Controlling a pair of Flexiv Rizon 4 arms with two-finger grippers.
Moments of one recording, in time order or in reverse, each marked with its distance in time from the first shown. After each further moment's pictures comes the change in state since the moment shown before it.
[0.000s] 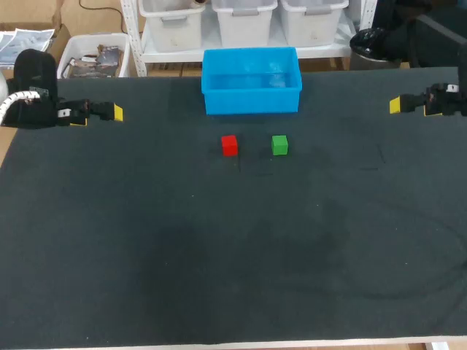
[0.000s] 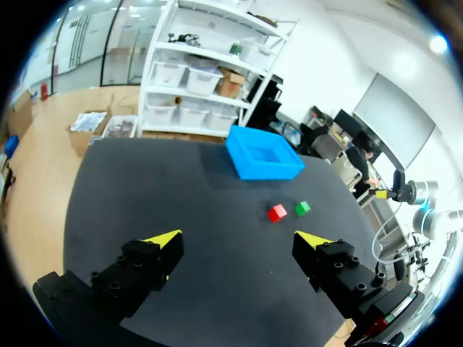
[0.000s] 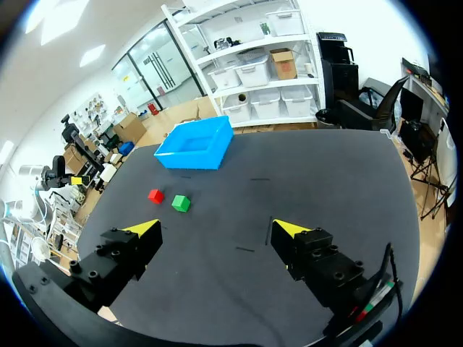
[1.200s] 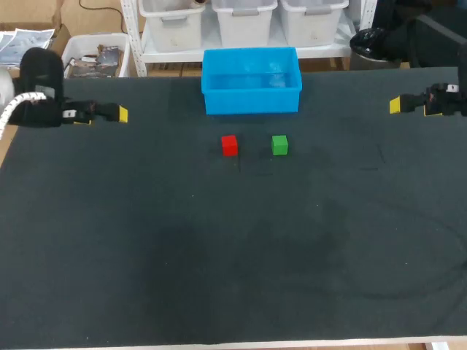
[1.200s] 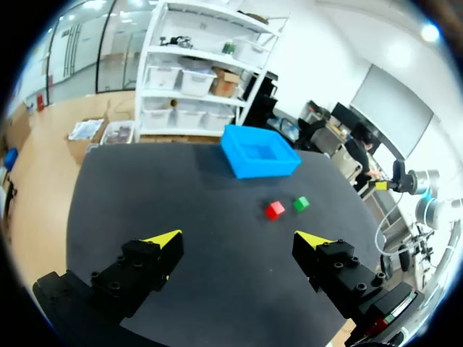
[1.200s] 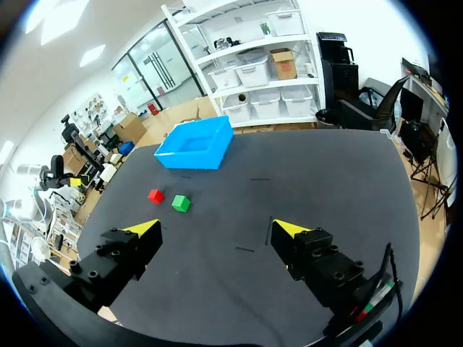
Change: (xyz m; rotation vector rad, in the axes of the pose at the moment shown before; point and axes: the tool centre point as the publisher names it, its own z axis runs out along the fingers) left arm 0.000 -0.015 0.002 -0.012 0.011 0.064; right arm 0.000 0.000 0.000 0.000 0.000 0.000
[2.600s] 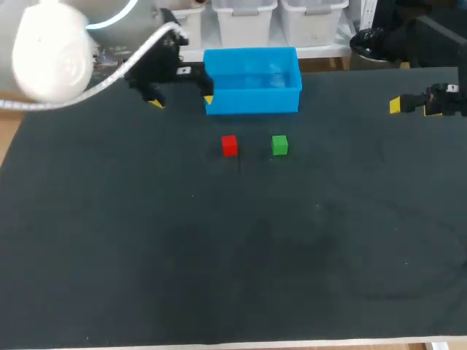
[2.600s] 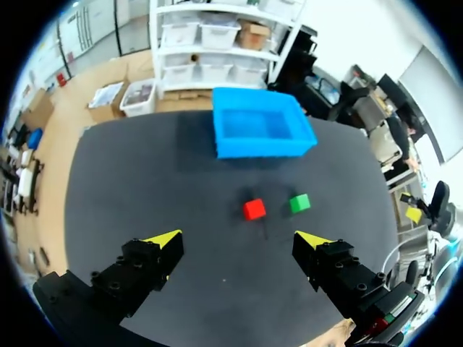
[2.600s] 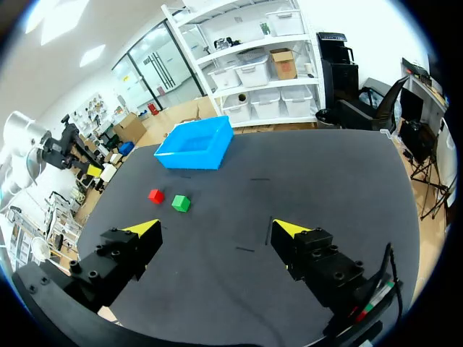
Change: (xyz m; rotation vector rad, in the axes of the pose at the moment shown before) left arm -0.038 -0.098 0.092 -0.264 0.342 -0.119; right arm 0.000 0.000 0.000 0.000 0.000 0.000
